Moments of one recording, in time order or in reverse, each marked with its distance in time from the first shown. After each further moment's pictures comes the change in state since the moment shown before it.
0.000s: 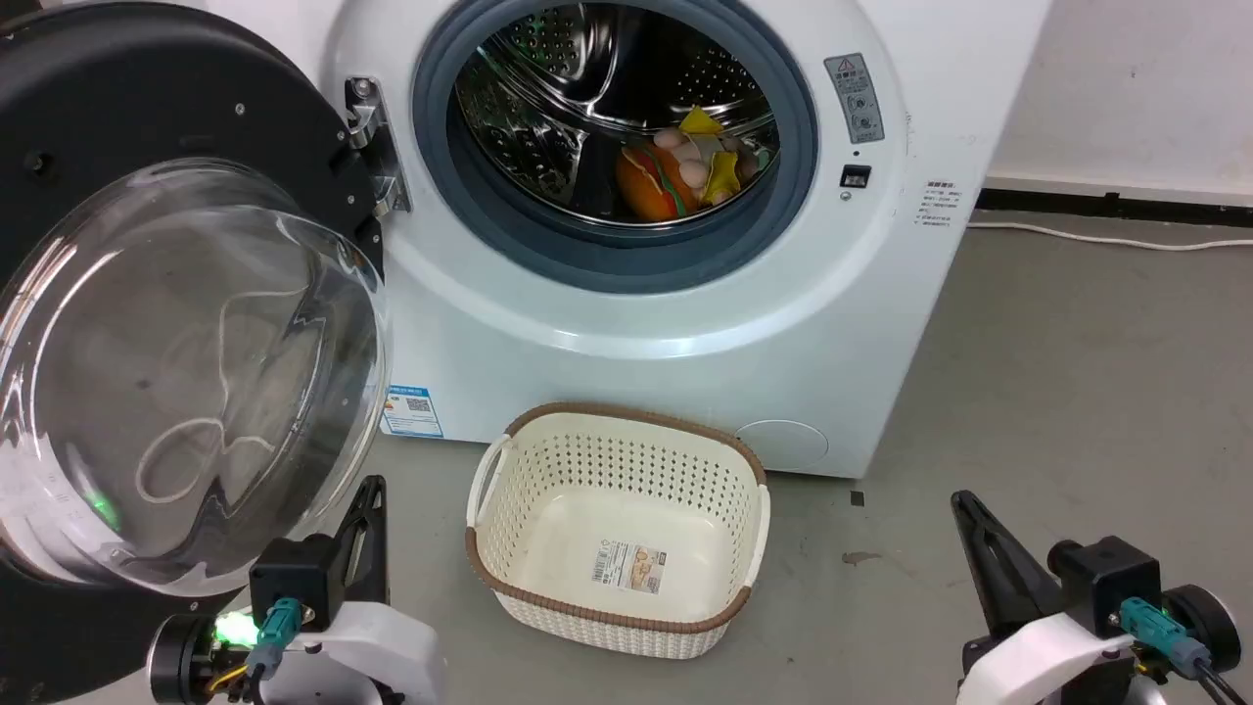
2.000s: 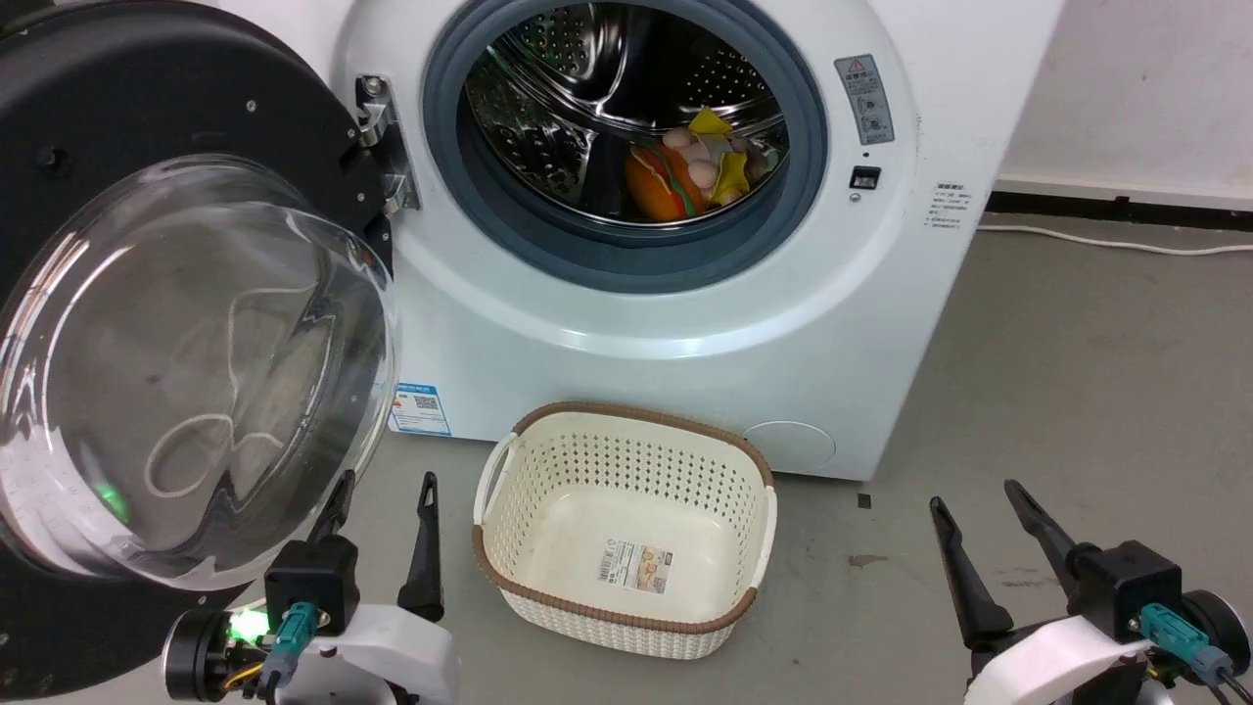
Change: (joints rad) left arm 0.000 0.000 -0.028 -0.002 0.000 0.011 -0.024; right arm 0.005 0.000 -0.015 0.001 0.028 0.000 -0.024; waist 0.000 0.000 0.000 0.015
